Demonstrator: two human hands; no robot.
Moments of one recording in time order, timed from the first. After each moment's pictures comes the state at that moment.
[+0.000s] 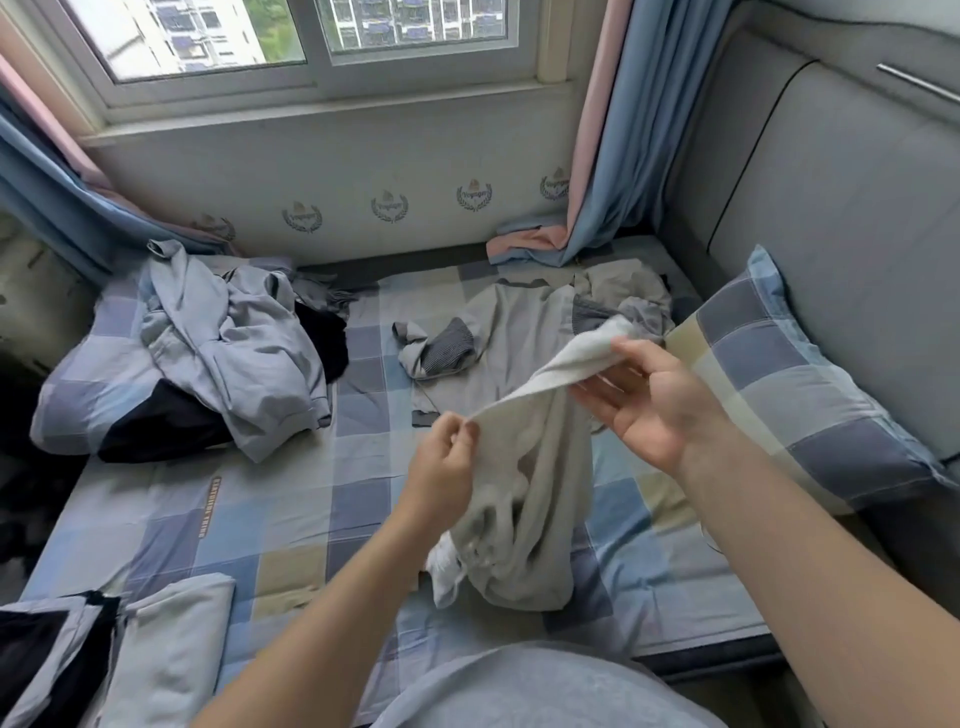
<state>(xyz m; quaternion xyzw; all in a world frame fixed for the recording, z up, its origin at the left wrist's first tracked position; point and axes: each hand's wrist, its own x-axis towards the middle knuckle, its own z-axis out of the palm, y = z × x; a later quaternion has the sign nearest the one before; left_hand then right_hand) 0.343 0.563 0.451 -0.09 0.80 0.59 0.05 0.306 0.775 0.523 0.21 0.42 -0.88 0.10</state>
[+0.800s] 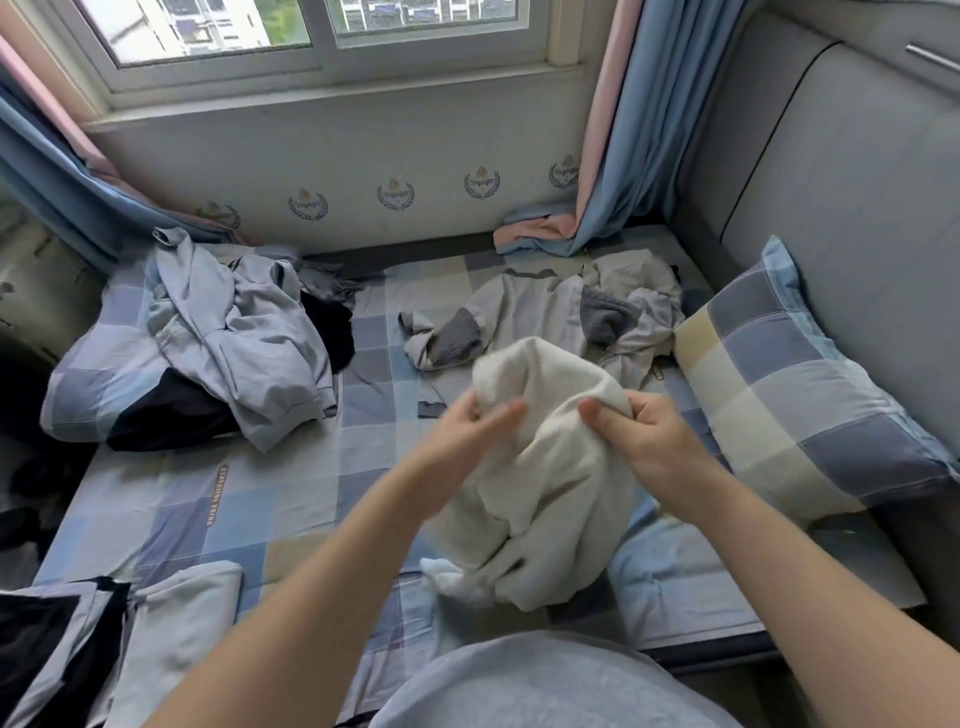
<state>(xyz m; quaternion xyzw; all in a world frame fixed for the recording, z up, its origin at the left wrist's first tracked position) 0.321 0.561 0.476 -0.02 0.67 0.71 0.22 0.340 0.774 0.495 0.00 0.70 -0.70 0.12</state>
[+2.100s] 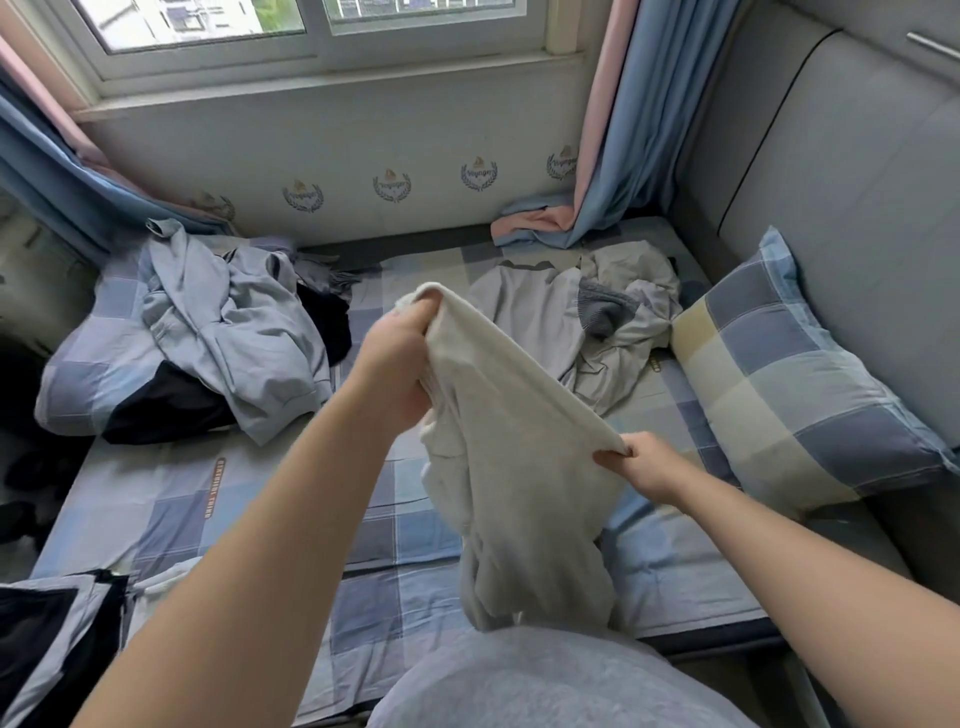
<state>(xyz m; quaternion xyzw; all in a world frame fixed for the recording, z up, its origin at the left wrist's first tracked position) 0.271 0.534 0.523 -0.20 0.58 0.79 0.07 0.313 0.813 0.401 0.05 0.87 -0.40 0.27</state>
